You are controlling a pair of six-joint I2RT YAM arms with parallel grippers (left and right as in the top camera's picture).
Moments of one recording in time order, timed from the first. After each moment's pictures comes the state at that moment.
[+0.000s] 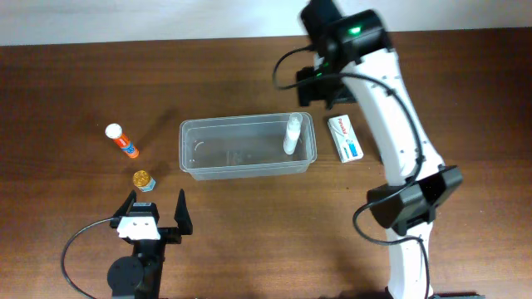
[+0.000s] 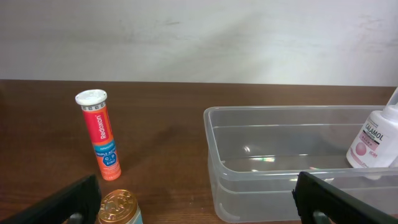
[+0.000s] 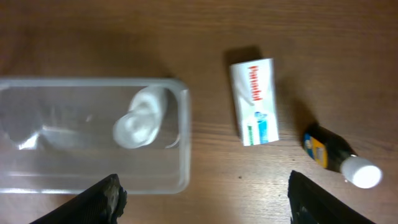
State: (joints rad) left arm 0.01 0.01 0.03 -0.12 0.04 -0.05; right arm 0.33 2.22 2.55 -1.69 0.05 0.31
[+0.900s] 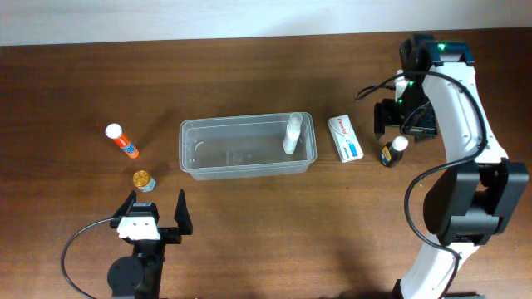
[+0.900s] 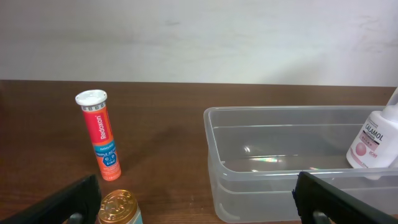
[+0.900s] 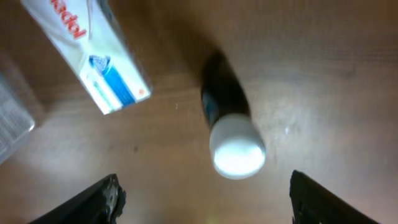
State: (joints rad) left arm 0.01 0.01 0.03 -0.12 0.04 -0.05; right arm -0.06 2.03 1.87 -1.47 0.00 0.10
